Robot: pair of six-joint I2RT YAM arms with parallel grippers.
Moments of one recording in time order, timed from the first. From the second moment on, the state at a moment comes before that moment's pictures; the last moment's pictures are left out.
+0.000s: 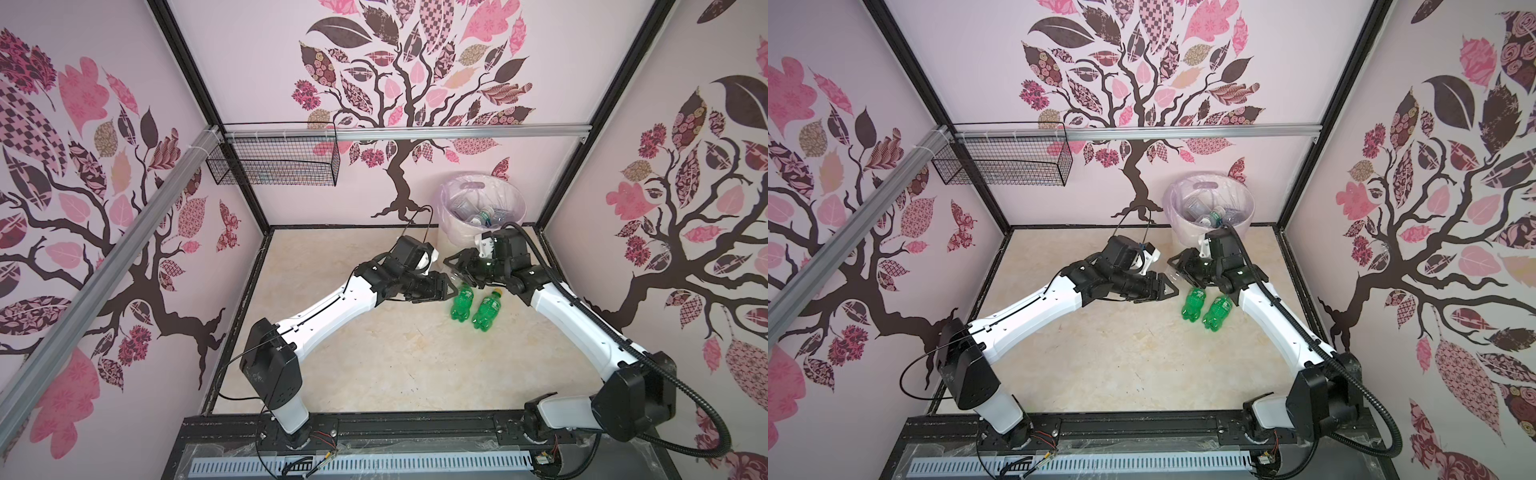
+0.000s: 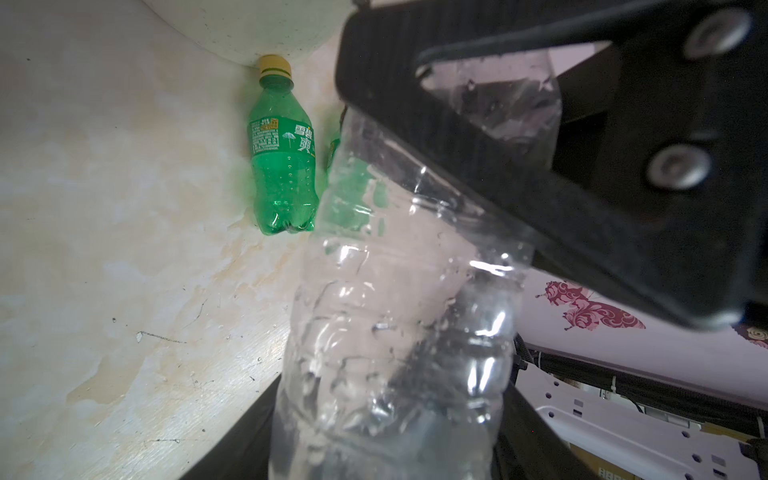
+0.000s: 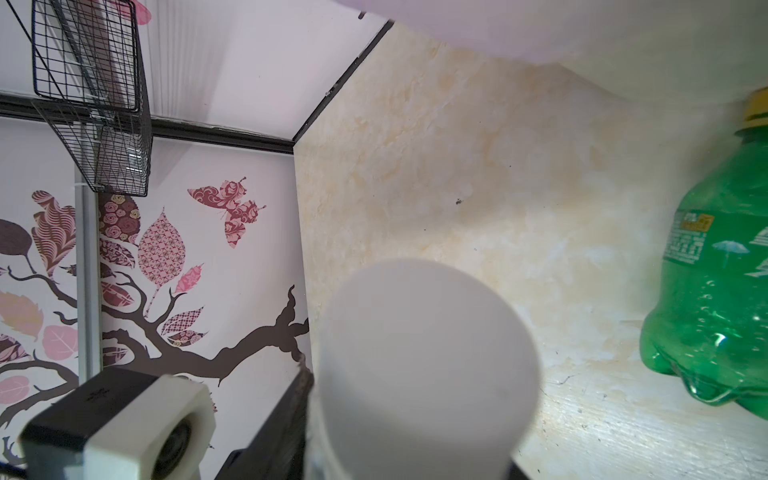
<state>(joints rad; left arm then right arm) -0.78 1.68 1.53 -0.58 0.43 -0.69 0.32 1.37 1.20 -0.43 -0.44 0.94</state>
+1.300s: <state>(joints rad) -0.78 1.66 2.00 -0.83 0.22 -0.68 0.19 1.65 2.31 -0.69 0.11 0.53</state>
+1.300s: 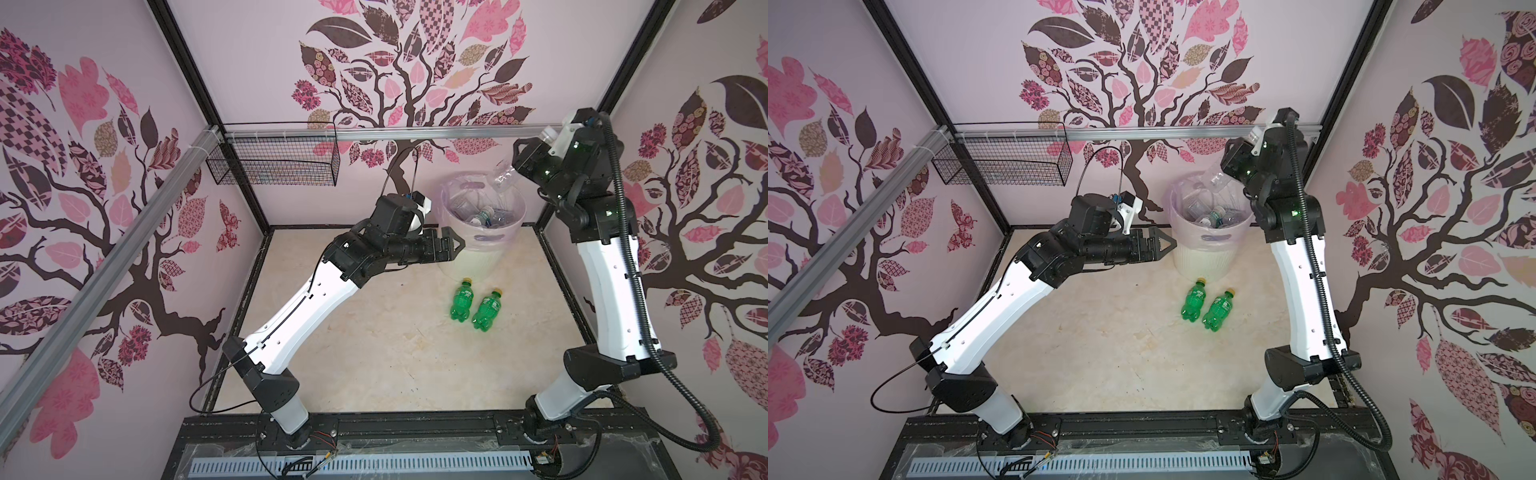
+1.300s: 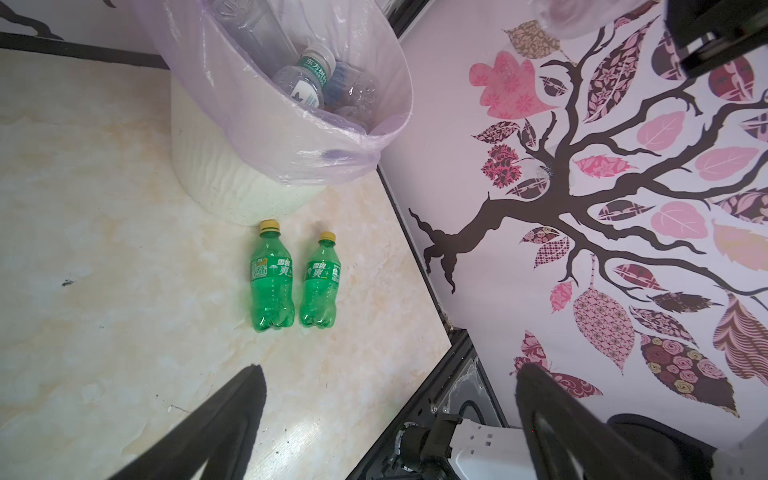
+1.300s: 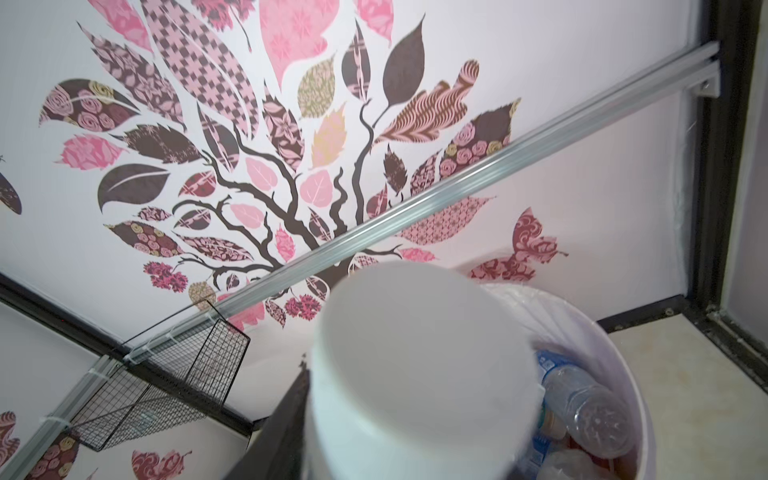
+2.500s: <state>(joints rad) -0.77 1.78 1.75 -0.76 0.22 -0.68 0.12 1.42 1.73 -0.86 0.11 0.56</state>
